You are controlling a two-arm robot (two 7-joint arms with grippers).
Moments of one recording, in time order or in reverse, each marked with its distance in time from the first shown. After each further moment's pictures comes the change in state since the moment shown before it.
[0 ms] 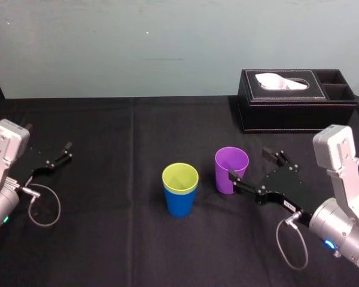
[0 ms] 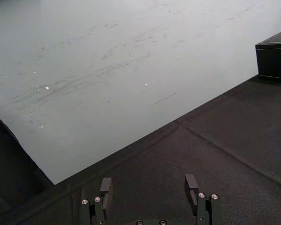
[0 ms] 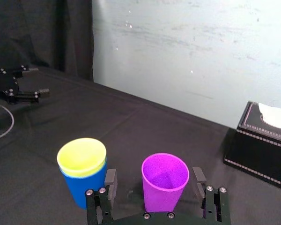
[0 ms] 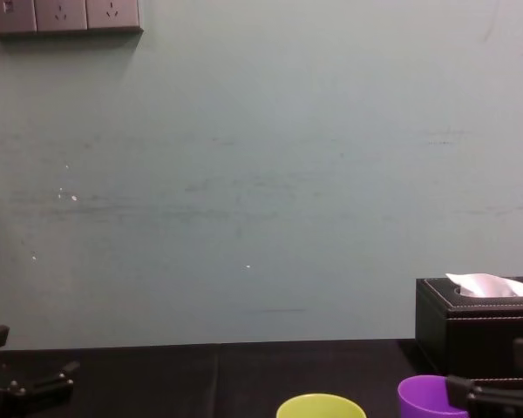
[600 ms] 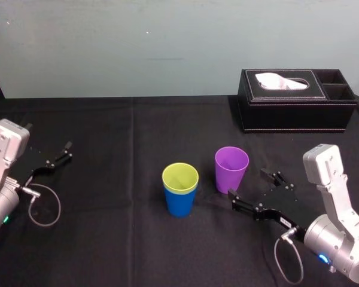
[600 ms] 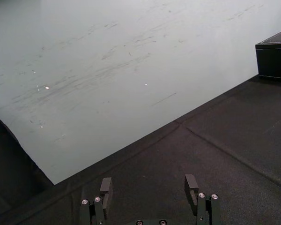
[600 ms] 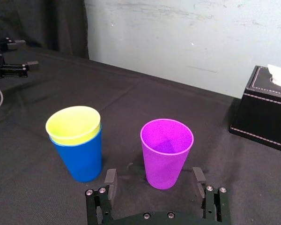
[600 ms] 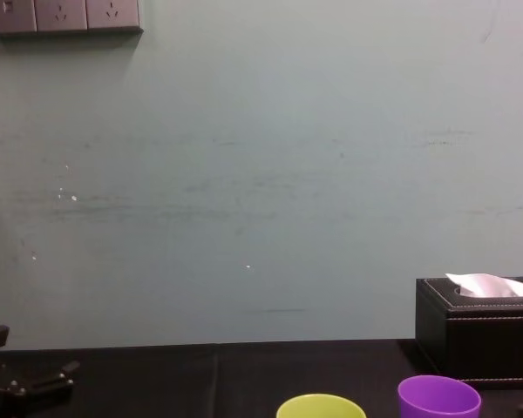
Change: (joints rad) left arm 0.000 0.000 0.000 0.000 0.000 0.000 0.000; right arm -0.001 -0.022 -0.018 0.088 -0.007 0.001 0.000
